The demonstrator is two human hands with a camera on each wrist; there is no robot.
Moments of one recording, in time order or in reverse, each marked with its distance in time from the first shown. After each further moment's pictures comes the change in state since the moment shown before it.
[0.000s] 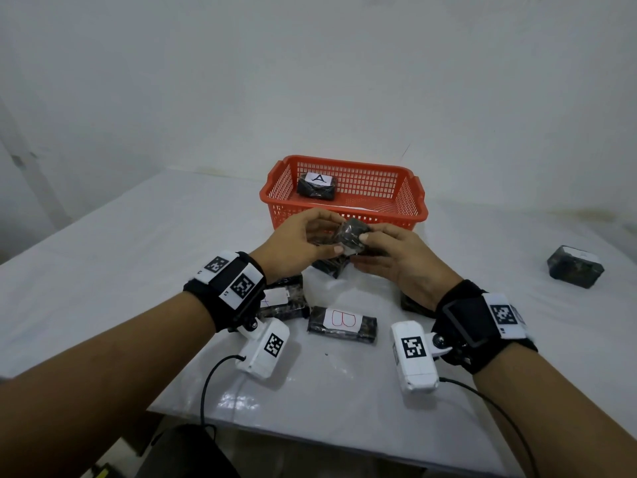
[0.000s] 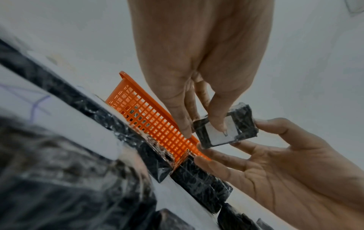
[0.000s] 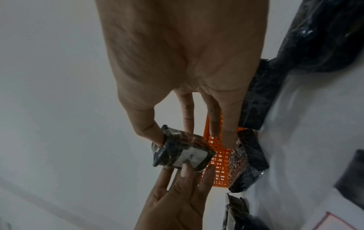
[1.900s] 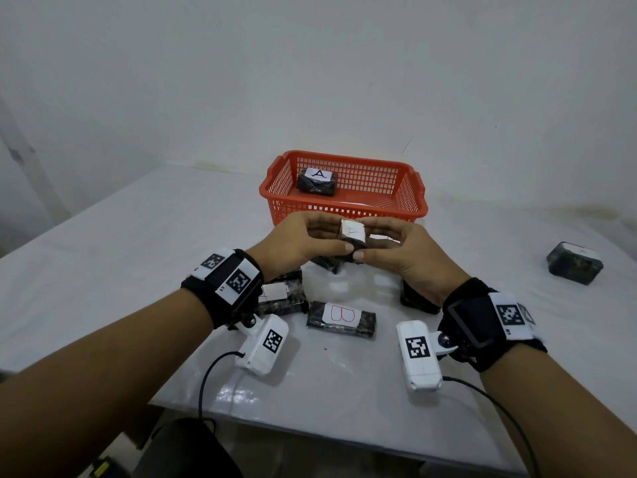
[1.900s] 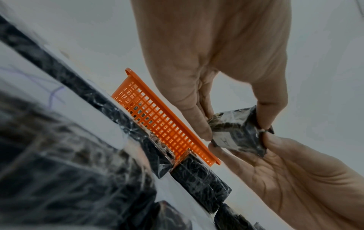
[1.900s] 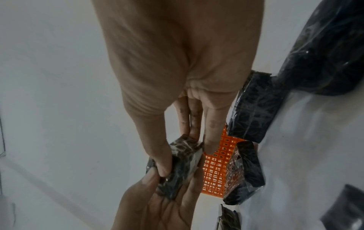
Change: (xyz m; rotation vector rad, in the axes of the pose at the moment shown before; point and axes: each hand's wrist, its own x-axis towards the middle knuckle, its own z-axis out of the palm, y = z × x) left_hand -0.005 0.005 0.002 -0.149 -0.058 -0.070; right_hand -0.011 -0.003 -0.011 -0.197 -0.089 -0.178
